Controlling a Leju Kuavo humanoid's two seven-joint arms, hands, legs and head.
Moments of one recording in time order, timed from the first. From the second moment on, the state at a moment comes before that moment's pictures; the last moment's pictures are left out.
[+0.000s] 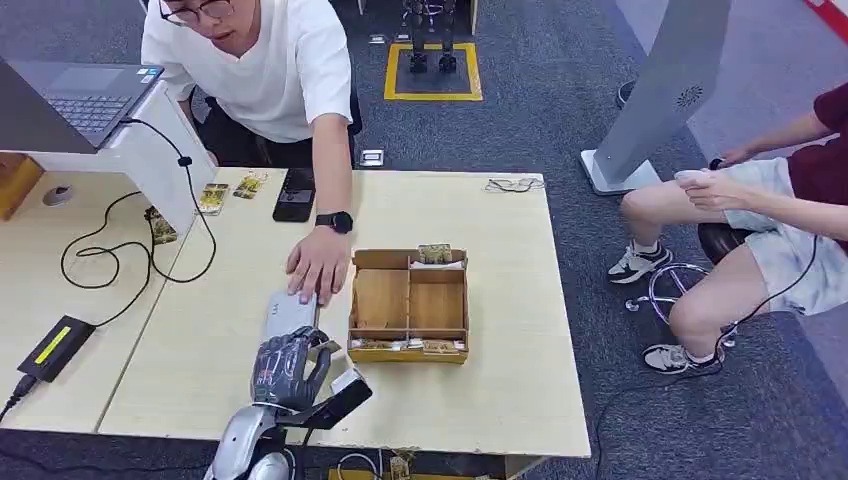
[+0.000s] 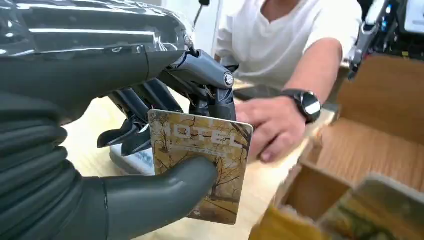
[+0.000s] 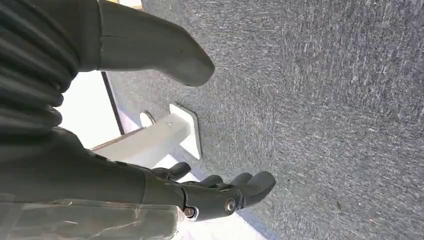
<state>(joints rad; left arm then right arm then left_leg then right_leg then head) -0.08 -0.08 -0.29 -1.19 -1.09 0.48 0.03 0.04 0.09 -1.12 -0.36 1.57 -0.44 0.03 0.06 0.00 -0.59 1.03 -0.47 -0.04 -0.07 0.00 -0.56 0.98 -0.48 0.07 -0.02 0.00</state>
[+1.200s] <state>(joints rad) -0.35 -0.20 -0.24 -0.99 -1.14 0.69 -0.01 0.01 0.06 -1.03 -0.26 1.57 -0.51 0.02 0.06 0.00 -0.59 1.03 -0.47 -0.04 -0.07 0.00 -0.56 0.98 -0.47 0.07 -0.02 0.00</state>
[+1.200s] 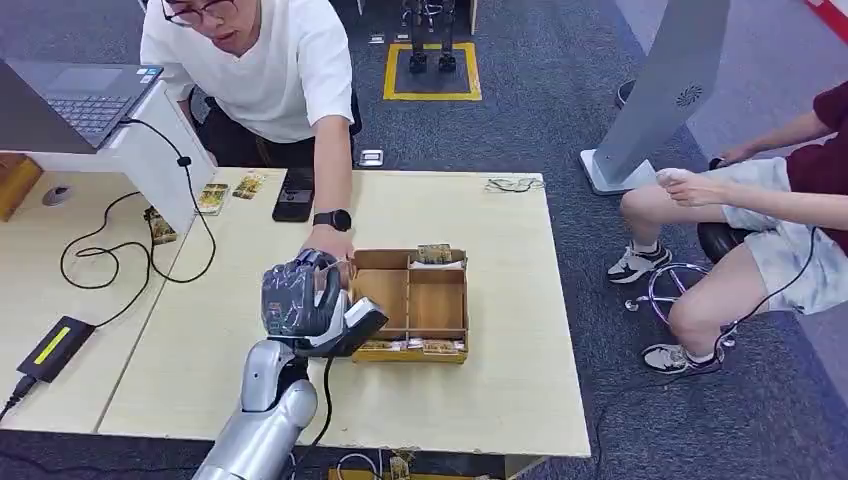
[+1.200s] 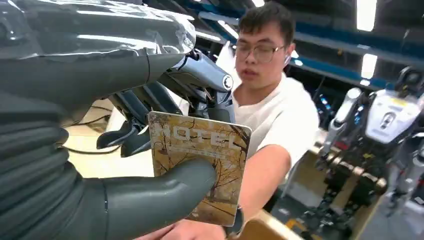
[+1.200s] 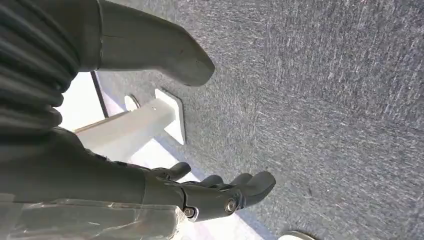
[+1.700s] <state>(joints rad) -0.36 -0.19 -0.31 -0.84 -1.24 0.60 0.12 0.00 0.05 -1.01 -0.26 1.57 -0.50 0.03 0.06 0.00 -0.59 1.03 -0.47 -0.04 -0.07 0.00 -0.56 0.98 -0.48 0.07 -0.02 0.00</state>
